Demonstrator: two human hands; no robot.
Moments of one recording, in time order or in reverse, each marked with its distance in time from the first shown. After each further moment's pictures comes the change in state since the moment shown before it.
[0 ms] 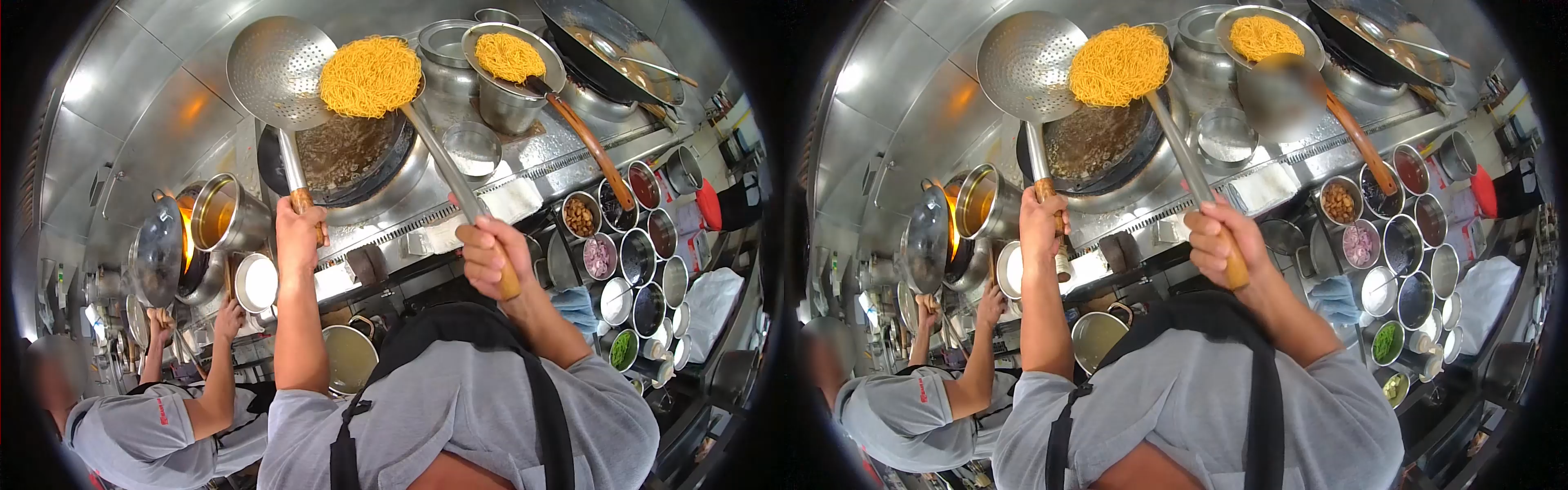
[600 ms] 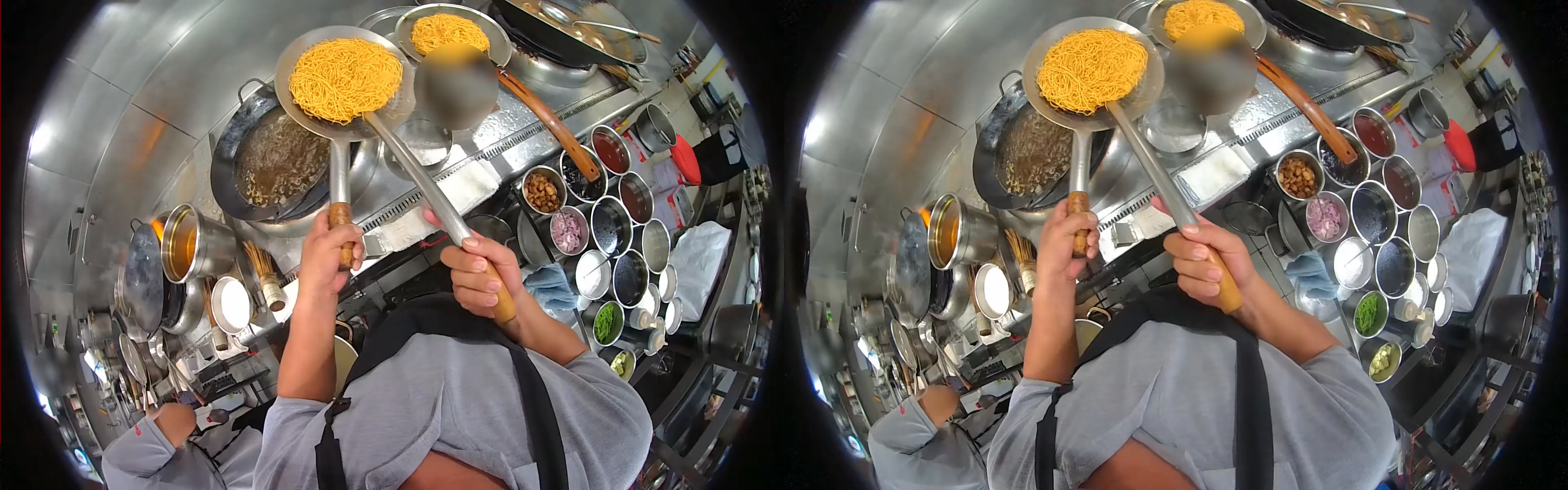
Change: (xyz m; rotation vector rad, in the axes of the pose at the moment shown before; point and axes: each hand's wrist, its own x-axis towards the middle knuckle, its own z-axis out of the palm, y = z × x) left_hand -0.046 -0.019 0.100 -0.255 -0.395 -0.329; right_hand -0.062 -0.021 0.005 0.134 -0.027 0.021
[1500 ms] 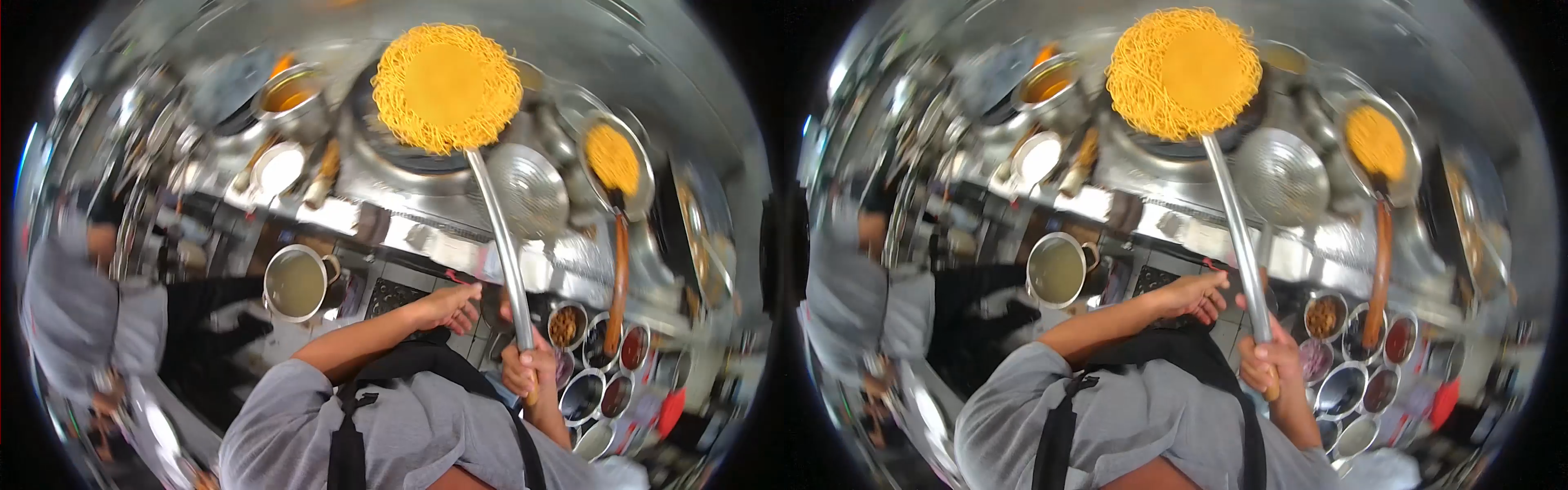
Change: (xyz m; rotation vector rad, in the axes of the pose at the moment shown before) left_hand 0.003 -0.178 0.079 -0.222 -0.116 -0.398; right_hand -0.053 -0.100 0.003 -0.461 0.197 0.491
